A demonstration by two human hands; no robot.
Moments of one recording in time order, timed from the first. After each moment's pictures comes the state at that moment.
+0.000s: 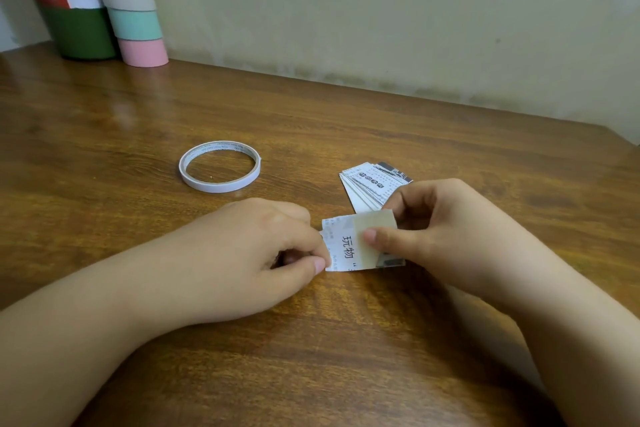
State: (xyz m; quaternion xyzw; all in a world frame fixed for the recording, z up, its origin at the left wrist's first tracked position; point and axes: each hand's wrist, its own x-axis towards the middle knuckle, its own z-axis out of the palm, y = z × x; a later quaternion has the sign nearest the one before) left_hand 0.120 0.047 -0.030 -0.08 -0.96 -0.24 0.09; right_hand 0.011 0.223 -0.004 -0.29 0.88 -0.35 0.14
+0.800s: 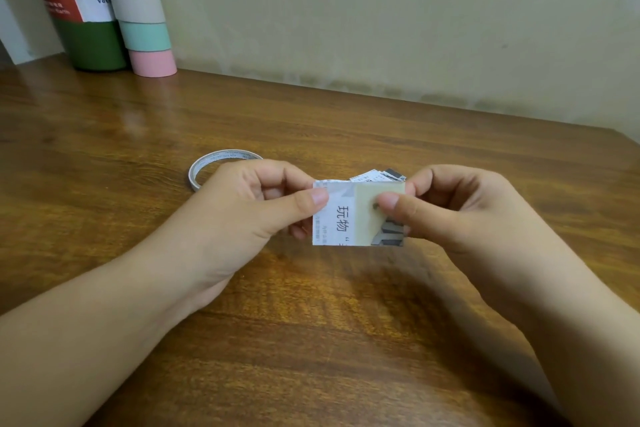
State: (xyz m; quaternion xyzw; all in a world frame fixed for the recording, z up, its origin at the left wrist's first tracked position) left_hand 0.111 0.053 -0.018 0.08 -0.69 -0.70 0.17; right_hand 0.018 0.220 0.000 -0.30 0.73 -0.59 0.15
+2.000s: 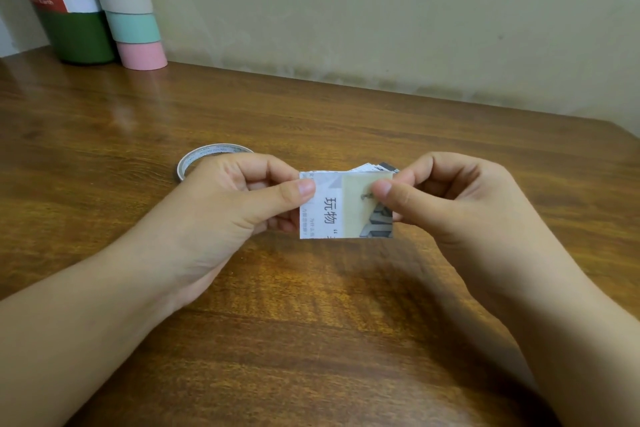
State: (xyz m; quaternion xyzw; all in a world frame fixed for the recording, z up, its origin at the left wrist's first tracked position) left_hand 0.111 0.053 -0.017 0.11 -0.67 -0.72 0.17; right_hand 0.016 0.220 -0.004 -0.30 0.71 -0.63 0.11
